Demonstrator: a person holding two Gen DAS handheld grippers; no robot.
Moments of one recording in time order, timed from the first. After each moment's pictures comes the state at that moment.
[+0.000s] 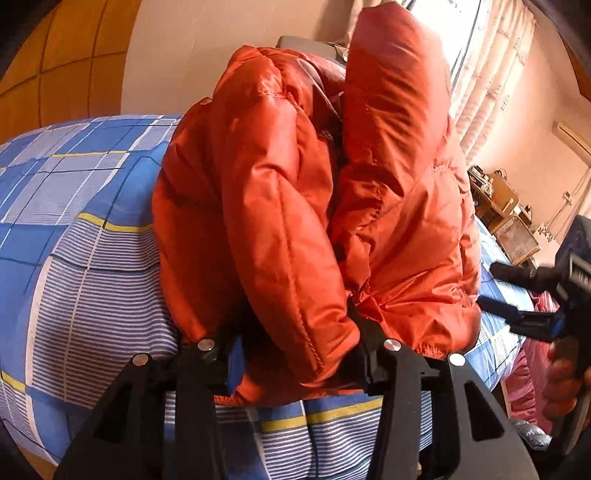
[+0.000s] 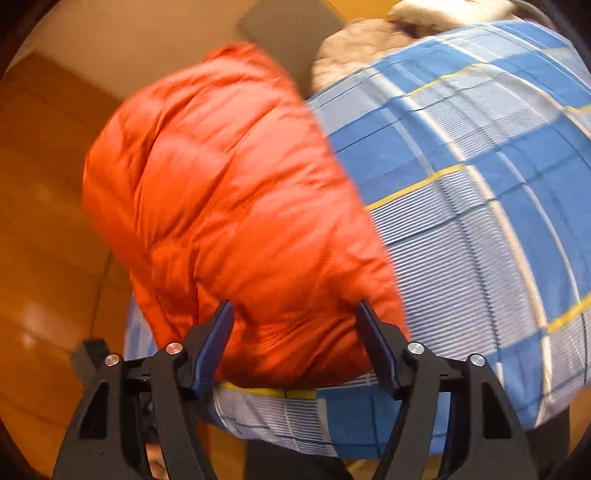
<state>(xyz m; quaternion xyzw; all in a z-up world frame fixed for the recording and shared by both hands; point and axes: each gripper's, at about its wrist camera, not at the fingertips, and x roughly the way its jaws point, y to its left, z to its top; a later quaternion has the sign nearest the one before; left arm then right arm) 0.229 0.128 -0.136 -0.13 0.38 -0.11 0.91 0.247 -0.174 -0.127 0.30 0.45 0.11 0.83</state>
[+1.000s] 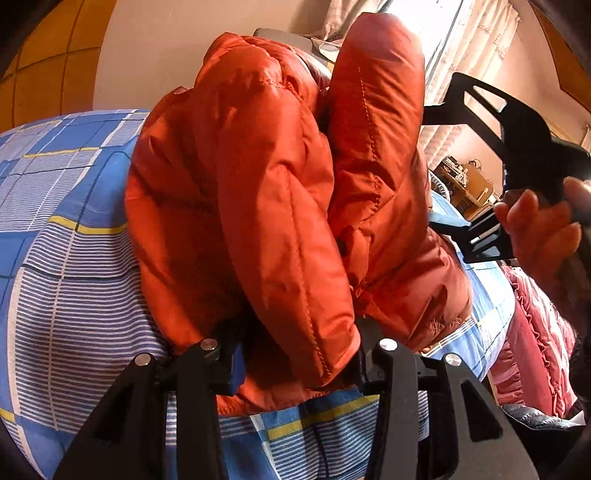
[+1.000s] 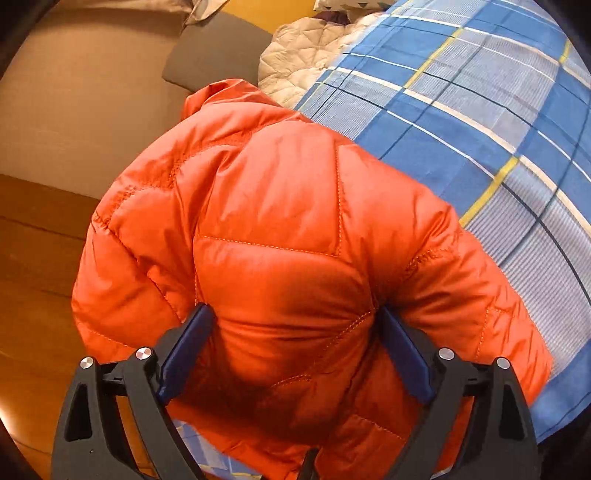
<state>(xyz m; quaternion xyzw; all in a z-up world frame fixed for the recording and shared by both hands) 0.251 0.151 -0.149 -0.15 0.39 -0.17 0.89 0.332 -0.116 -0.113 0.43 0.45 0.01 0.79</state>
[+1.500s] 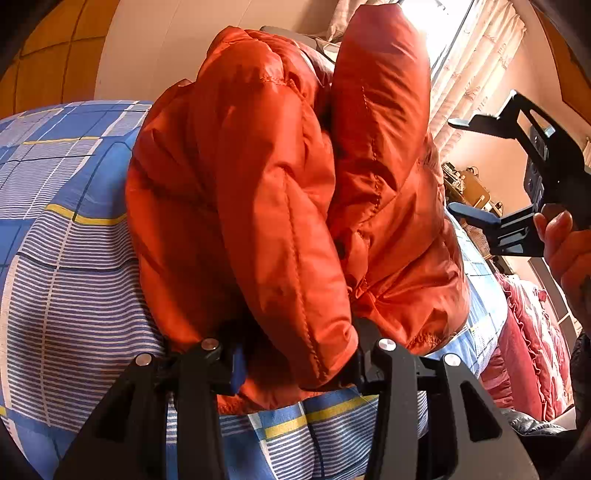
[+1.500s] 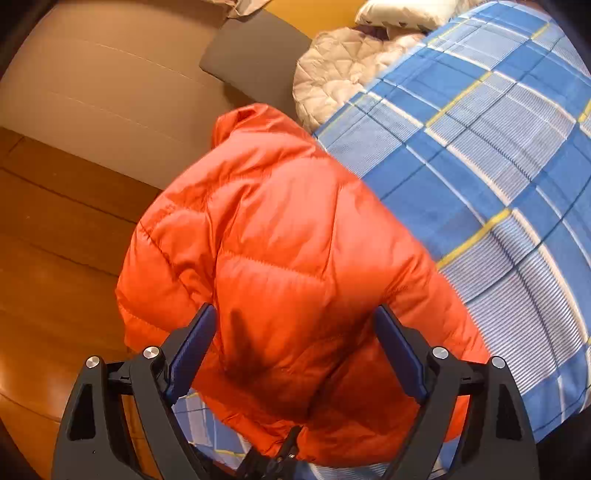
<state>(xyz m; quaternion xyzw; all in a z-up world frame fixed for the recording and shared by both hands) 0.252 0.151 -0.149 -0.16 0.39 -0.18 0.89 0.314 -0.147 -0.079 0.39 0.44 0.07 0.81</state>
